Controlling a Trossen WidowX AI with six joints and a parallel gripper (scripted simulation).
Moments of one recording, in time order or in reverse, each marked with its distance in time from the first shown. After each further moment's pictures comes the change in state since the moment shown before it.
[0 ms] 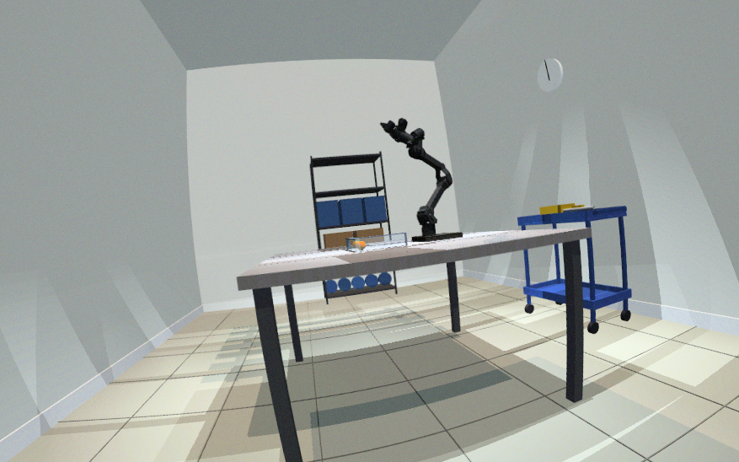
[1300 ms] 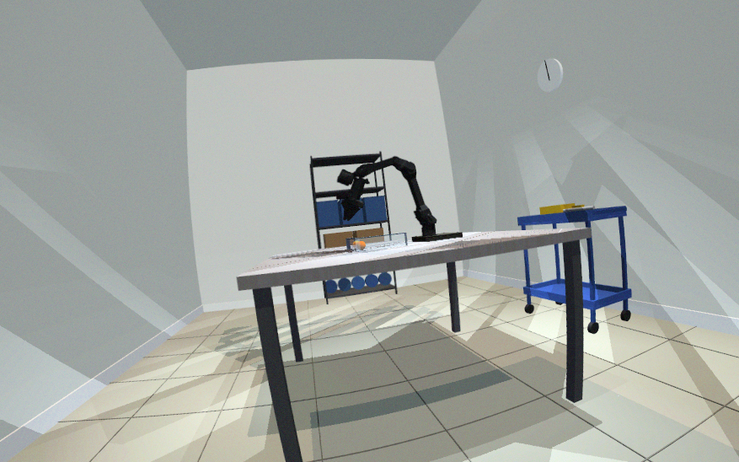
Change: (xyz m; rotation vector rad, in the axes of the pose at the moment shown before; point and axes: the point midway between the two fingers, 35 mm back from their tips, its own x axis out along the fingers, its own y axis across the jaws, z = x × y) arm -0.183 0.196 -0.464 -0.431 1.716 0.786
